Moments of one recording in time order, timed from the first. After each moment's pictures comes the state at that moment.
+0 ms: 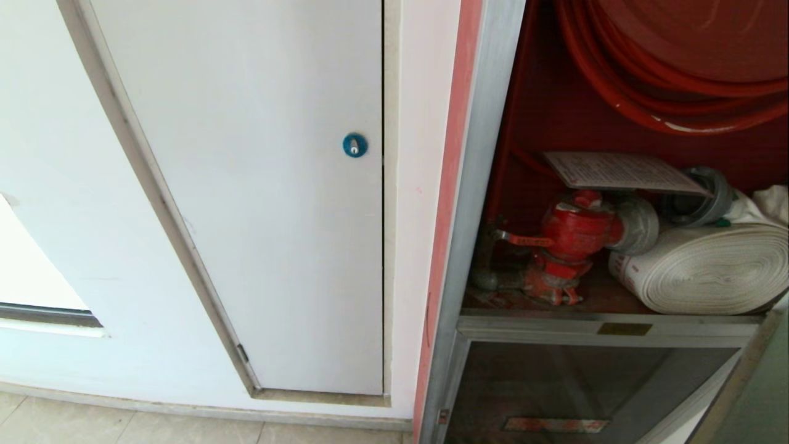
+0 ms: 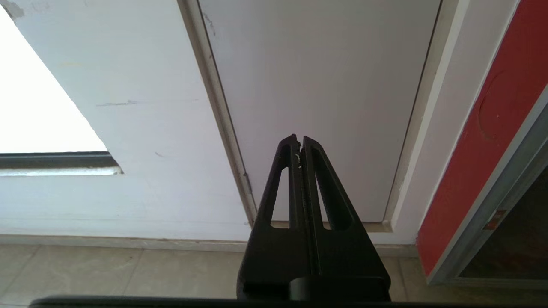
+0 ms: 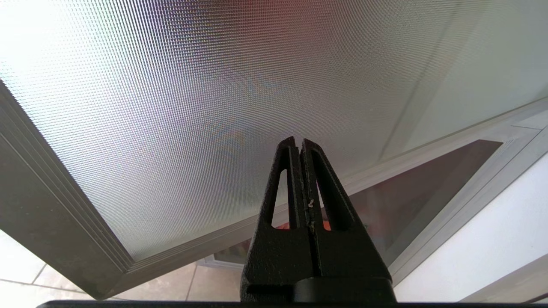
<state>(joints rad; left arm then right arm) 0.01 0.00 0.00 -0.06 0.01 0.08 0.01 0.00 0.00 0.01 0.03 -0.06</state>
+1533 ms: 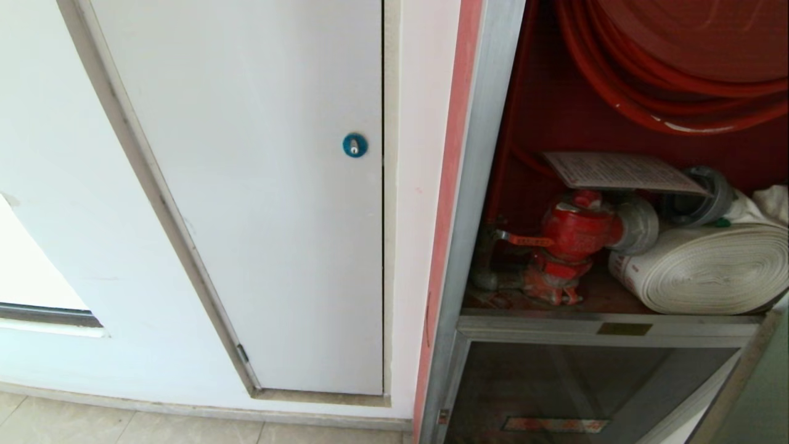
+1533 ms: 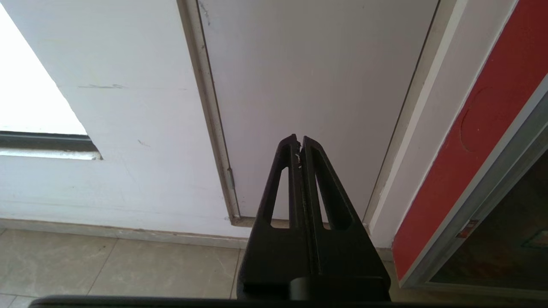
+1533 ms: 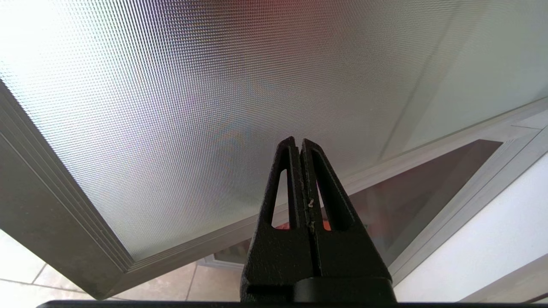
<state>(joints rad) 0.01 0.00 0.00 -0.05 0.01 0.00 0.01 0.00 0.00 0.01 0.03 -0.06</state>
